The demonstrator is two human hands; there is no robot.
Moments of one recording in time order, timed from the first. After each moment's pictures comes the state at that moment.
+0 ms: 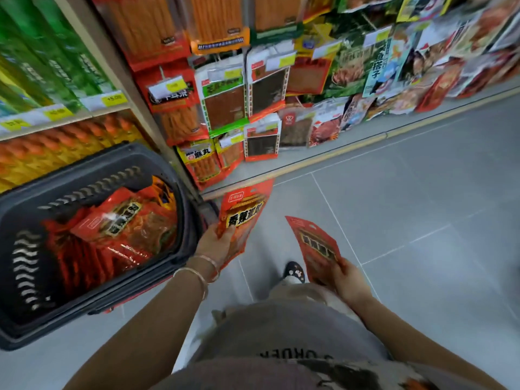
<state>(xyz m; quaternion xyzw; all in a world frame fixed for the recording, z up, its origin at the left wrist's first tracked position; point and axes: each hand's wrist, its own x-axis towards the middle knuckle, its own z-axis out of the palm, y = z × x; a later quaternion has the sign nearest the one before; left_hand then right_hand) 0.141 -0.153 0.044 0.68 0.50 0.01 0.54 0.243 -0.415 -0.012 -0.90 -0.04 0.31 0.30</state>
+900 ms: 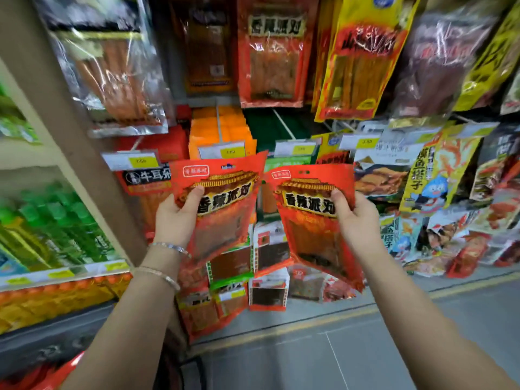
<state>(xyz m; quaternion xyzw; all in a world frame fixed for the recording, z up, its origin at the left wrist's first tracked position) 0.391 0.037 0.267 0.66 0.43 0.42 0.44 0.602 -0.166 0.244 -0.78 -0.29 -0.04 0.55</state>
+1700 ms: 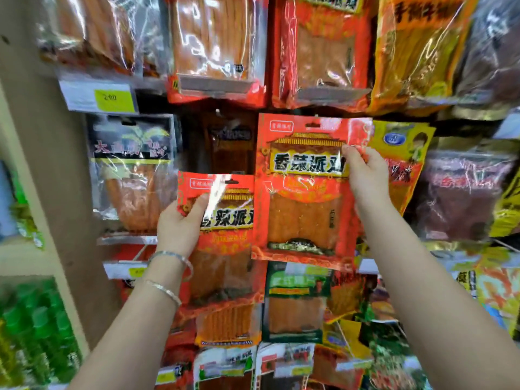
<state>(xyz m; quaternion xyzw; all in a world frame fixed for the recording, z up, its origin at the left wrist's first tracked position) 0.476 0.126 0.389 0.64 0.35 0.57 0.38 0.718 -0.023 0.465 -0.58 -0.34 -0.08 0.74</state>
